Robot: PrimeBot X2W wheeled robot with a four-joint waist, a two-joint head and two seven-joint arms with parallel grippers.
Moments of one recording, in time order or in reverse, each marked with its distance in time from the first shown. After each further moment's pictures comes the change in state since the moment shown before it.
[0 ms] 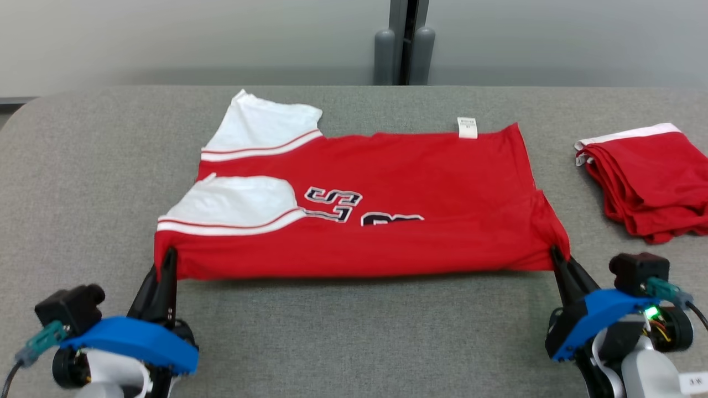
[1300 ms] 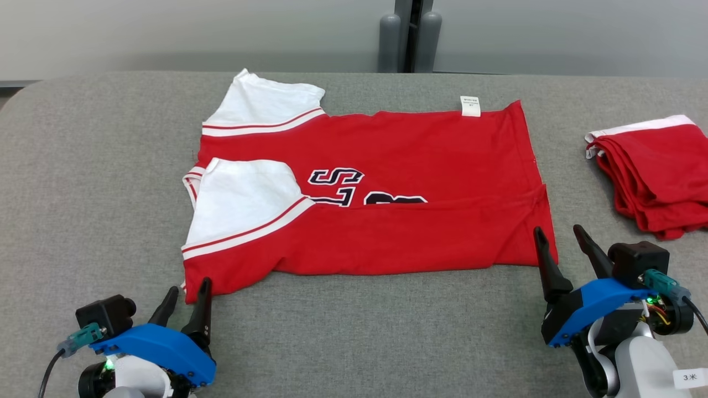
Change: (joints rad) left arm -0.022 -0.042 -0.032 0.182 0.016 -0.012 0.065; right arm -0.023 0.000 0.013 -0.014 -0.053 0.000 -0.071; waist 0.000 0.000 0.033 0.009
